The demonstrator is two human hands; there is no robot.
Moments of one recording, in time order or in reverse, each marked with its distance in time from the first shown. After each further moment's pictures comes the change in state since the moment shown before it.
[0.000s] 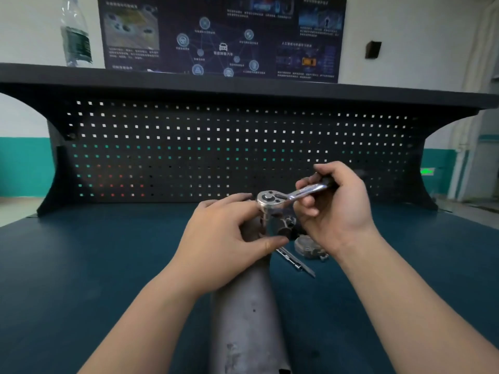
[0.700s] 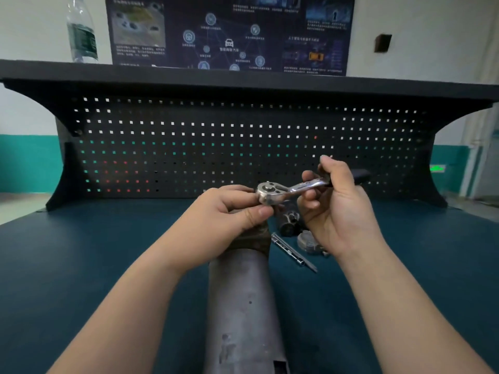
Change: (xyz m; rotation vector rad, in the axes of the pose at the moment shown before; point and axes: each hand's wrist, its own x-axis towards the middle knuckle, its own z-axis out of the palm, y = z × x) left_hand 0.003 0.002 -0.011 -0.567 -0.143 -0.148; right_hand -0.006 0.007 -0.007 -0.032 0.088 -0.121
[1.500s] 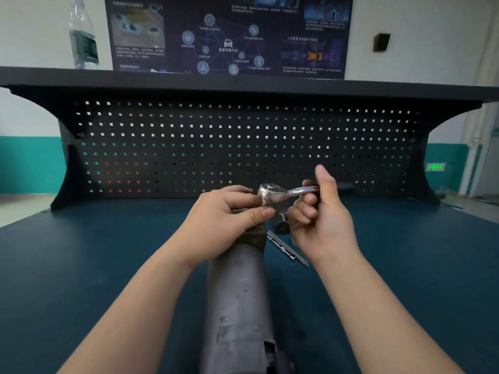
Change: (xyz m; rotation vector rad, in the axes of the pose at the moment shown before) left_hand 0.005 -0.002 0.013 0.118 0.060 0.016; right_hand -0.003 0.011 -0.013 0.194 0.038 0.089
